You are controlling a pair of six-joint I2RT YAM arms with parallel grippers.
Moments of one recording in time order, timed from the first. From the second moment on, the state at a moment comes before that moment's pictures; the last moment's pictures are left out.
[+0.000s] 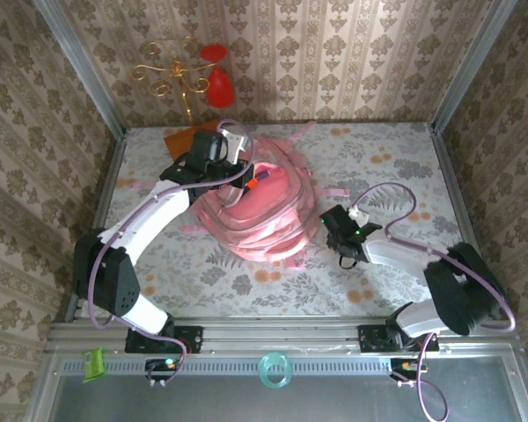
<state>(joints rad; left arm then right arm) -0.50 1.54 1.30 -0.39 0.31 -0.19 0.55 1.38 0.67 -0.38 0.36 0.94</state>
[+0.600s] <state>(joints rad) -0.50 1.54 1.29 -0.38 0.31 -0.21 0.79 1.57 1.14 -0.10 0.22 0.99</state>
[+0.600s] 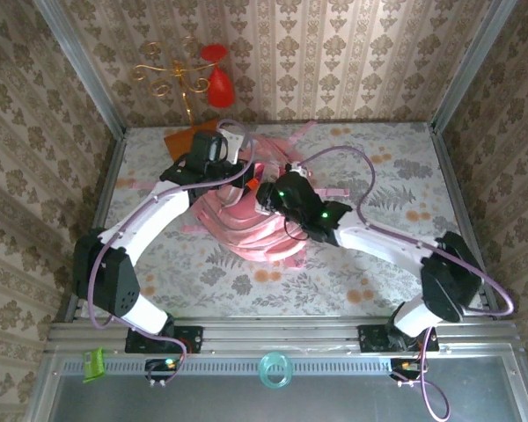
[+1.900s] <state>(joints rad) -0.62 1.57 1.23 -0.25 0.24 -0.35 0.60 1.37 0.85 -0.09 0.09 0.69</state>
